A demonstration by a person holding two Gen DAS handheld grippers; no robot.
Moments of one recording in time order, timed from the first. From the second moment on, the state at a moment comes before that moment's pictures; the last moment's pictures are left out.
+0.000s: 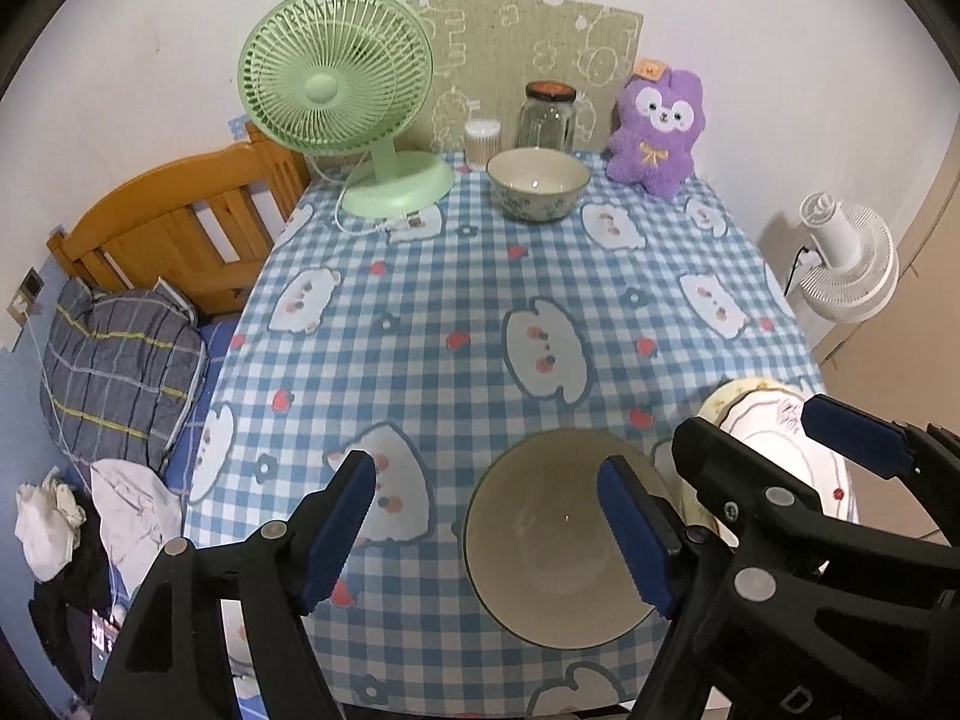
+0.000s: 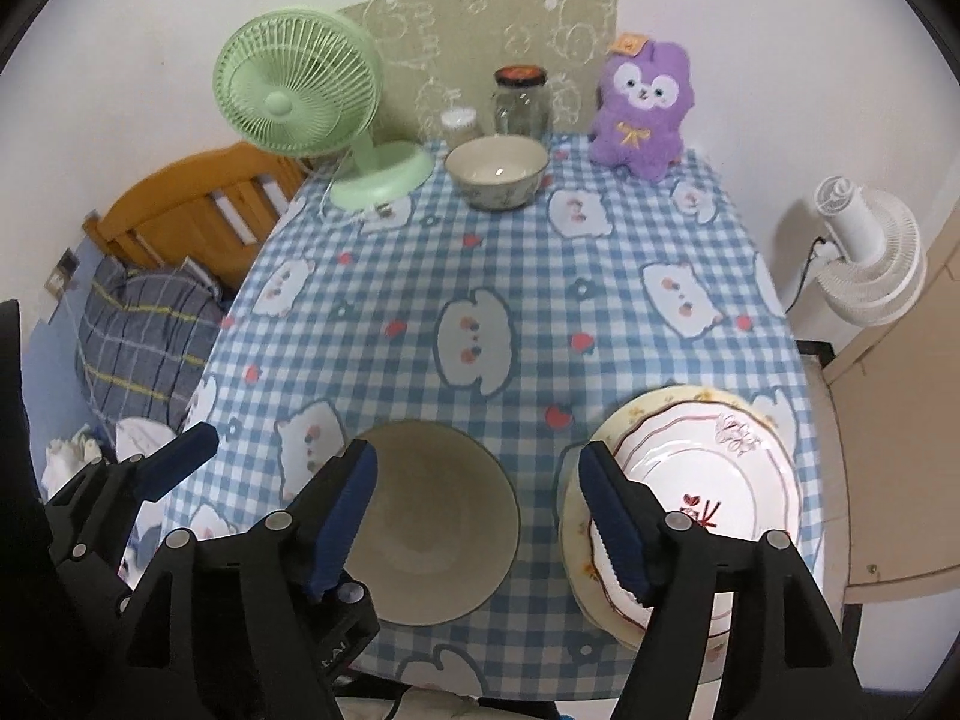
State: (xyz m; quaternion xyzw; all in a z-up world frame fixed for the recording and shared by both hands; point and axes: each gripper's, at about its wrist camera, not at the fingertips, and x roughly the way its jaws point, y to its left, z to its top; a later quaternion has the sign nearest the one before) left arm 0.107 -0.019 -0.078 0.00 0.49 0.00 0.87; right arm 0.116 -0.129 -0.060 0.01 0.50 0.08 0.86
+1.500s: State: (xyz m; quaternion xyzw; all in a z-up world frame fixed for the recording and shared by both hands) left arm 0.241 -0.037 -0.008 0.01 0.44 0.03 0.90; right arm 0.262 -0.141 0.008 -0.04 0.43 0.09 0.90
